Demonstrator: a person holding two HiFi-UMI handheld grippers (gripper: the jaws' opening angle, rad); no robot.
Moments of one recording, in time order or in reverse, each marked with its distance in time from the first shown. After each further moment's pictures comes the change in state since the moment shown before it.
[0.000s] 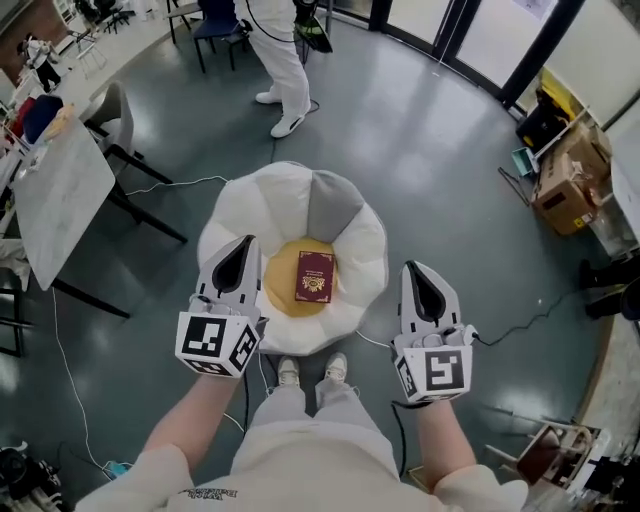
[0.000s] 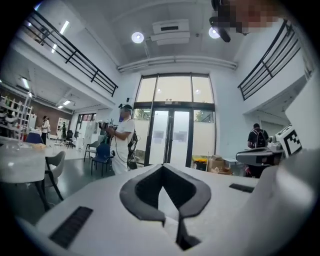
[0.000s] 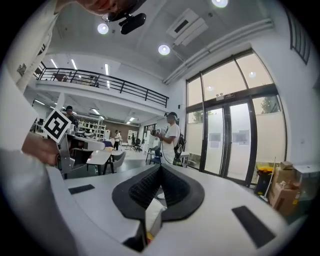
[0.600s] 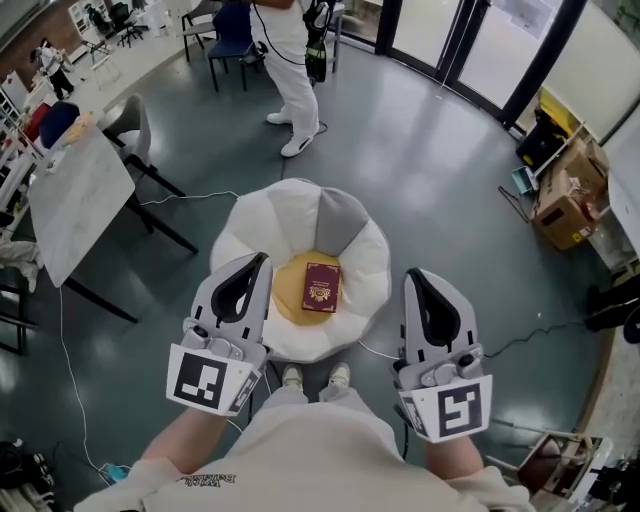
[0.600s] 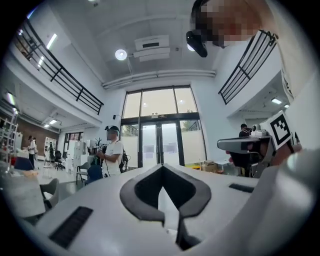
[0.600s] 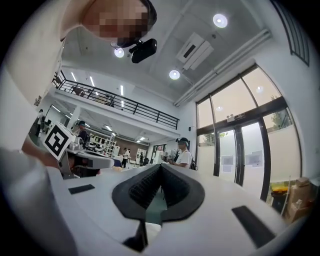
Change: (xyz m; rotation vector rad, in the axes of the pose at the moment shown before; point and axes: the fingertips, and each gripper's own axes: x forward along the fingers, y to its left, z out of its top) left arm -0.090 -0.057 0.112 0.166 -0.140 -0.107; right arm -0.069 0.057 0.150 -0.056 -0.261 0.106
